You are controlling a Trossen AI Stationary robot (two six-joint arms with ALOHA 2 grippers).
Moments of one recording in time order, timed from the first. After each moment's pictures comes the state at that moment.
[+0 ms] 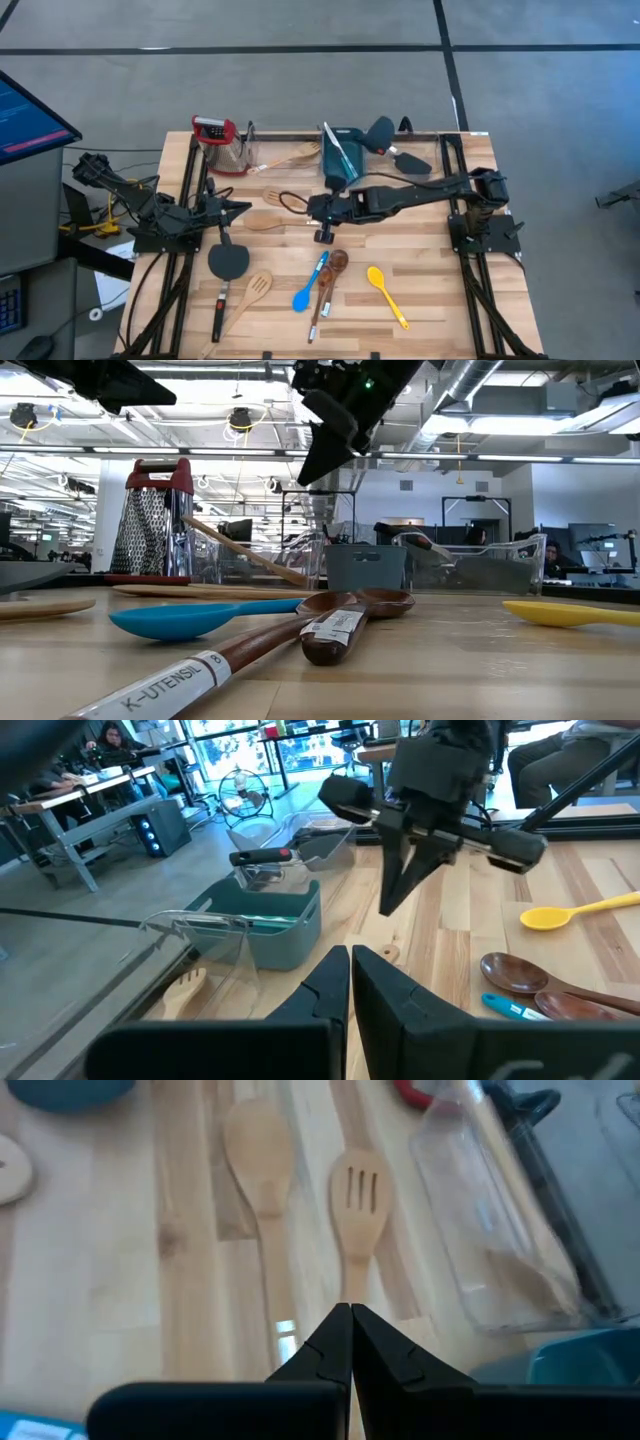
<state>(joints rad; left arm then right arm) -0.53 0.55 0.46 -0.19 -0.92 -0.06 0.09 1.86 1.44 -0.45 0.39 0.04</state>
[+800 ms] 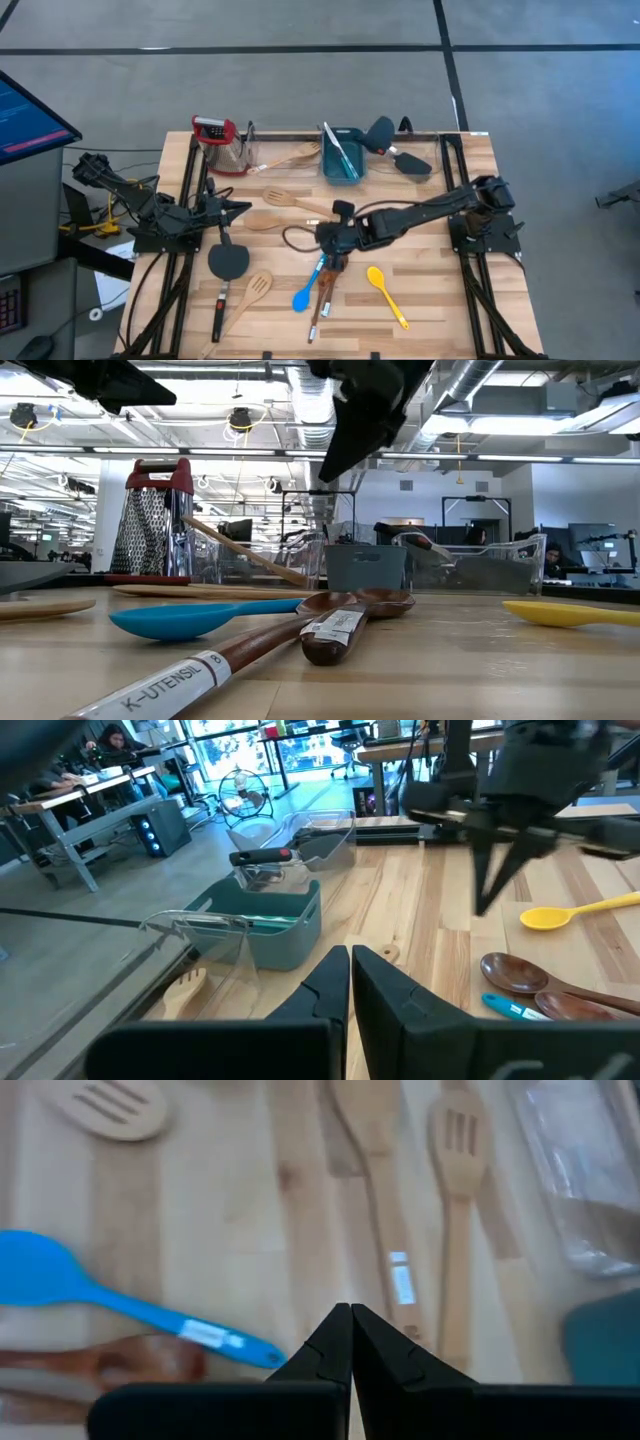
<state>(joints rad) -0.53 0.55 0.46 -0.19 -0.92 -0.06 0.26 1.85 1.44 -0.59 0.39 0.22</state>
